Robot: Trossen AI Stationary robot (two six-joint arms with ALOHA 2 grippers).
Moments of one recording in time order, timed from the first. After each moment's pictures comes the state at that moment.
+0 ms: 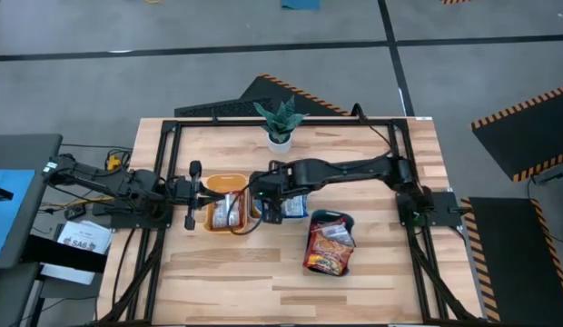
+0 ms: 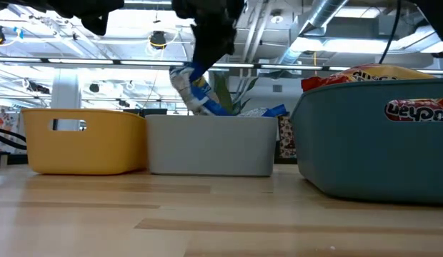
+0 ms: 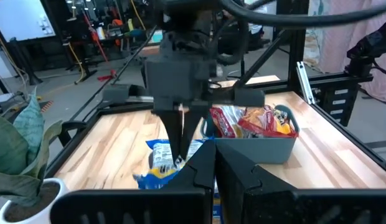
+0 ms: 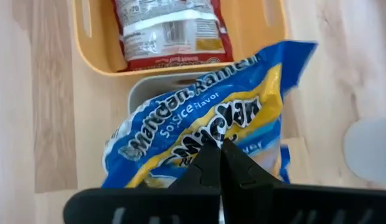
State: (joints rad) left arm -0.26 0.51 0.42 0.07 -0.30 0.10; right arm 0.06 2.12 2.04 -0.98 0.19 0.09
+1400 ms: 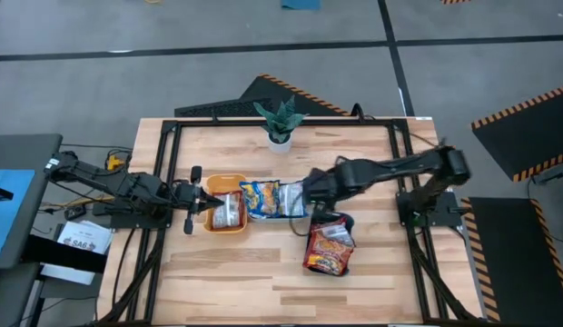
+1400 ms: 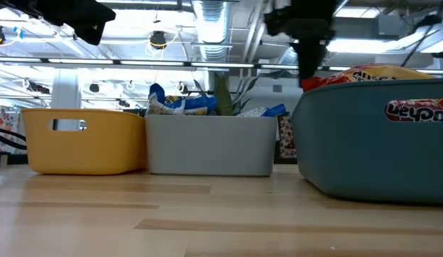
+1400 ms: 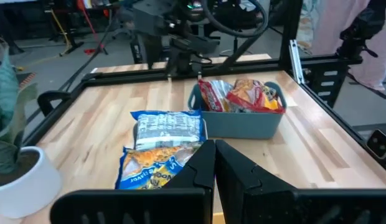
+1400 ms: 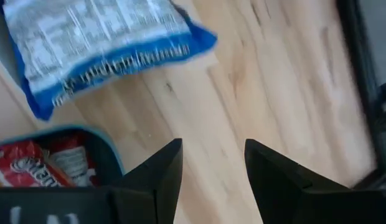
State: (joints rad) left arm -0.31 0.51 0.42 -0.04 -0.32 0.01; right arm 0.11 1.71 1.50 -1.27 0.40 0.53
